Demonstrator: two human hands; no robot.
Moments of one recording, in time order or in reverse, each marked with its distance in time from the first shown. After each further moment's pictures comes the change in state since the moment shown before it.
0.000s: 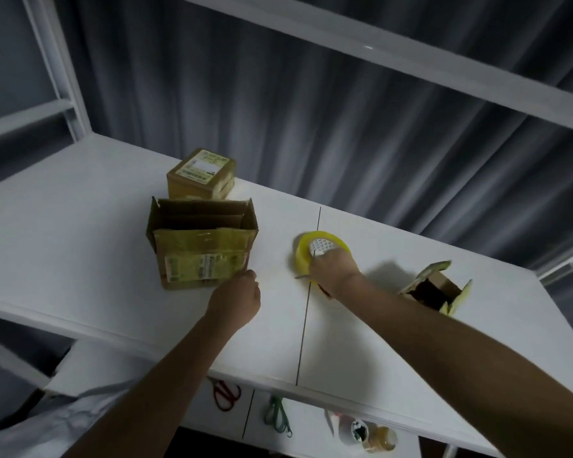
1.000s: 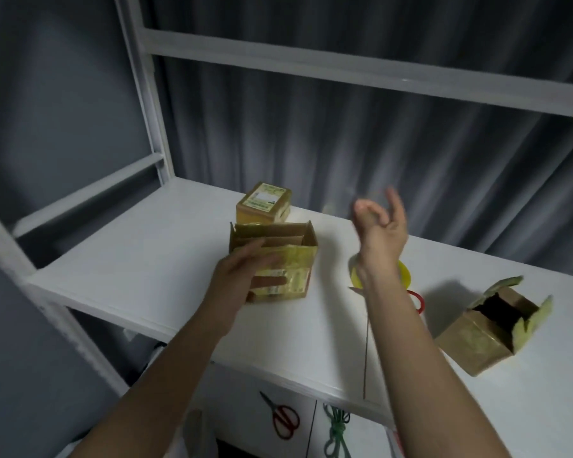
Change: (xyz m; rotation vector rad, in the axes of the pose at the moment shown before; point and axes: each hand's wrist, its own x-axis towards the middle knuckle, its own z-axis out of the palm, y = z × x) left_hand -0.060 -0.003 -0.157 -1.255 0.070 -0.254; right_hand -0.017 -0.020 -0.090 2.637 1.261 0.307
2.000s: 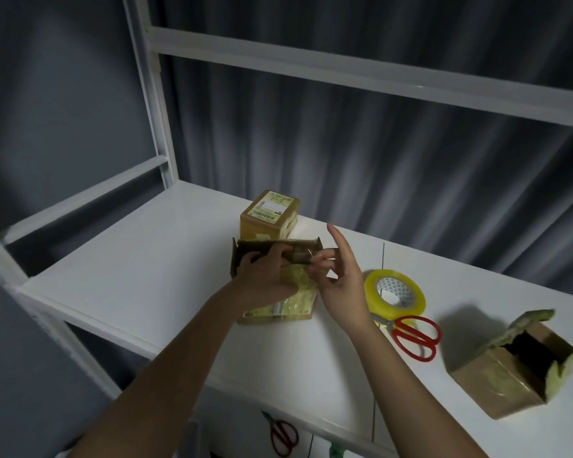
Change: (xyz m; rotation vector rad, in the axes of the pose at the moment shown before) left_hand 0.100 -0.021 0.000 1.147 -0.188 0.068; right_hand -0.002 0.073 -0.008 -0.536 -0.490 -0.163
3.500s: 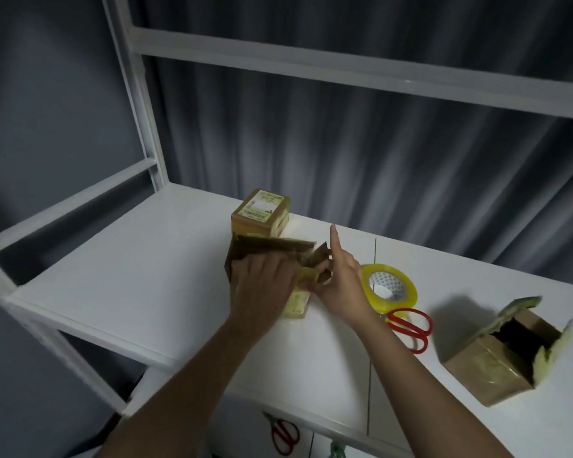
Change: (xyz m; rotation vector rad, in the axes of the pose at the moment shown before) left_hand -0.007 -0.010 0.054 0.574 0.886 0.556; right_hand 0.009 0.043 -0.023 -0.529 -0.127 -0.072
